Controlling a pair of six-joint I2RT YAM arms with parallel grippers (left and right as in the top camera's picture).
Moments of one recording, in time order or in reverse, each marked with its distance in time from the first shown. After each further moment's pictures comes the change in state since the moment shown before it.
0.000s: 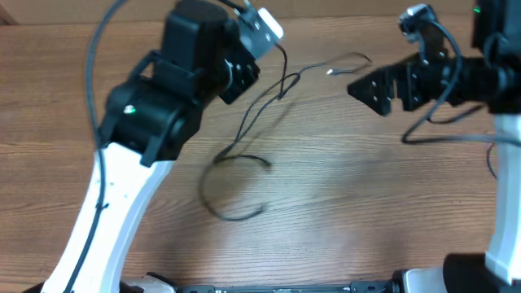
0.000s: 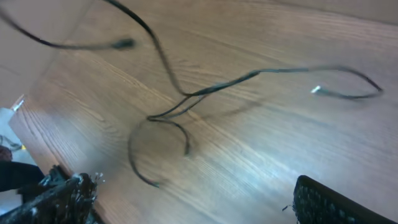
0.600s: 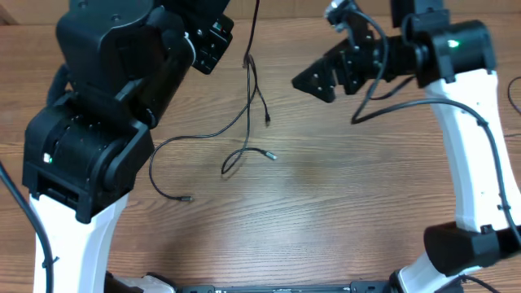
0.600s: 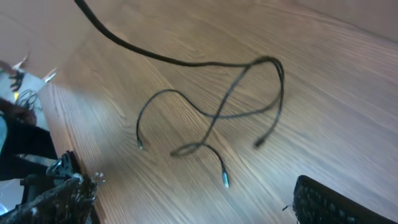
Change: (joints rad) left arm 0.000 -0.002 0.330 0.022 -0.054 -0.087; right arm 0.202 0.163 -0.002 0.208 -0.079 -0.018
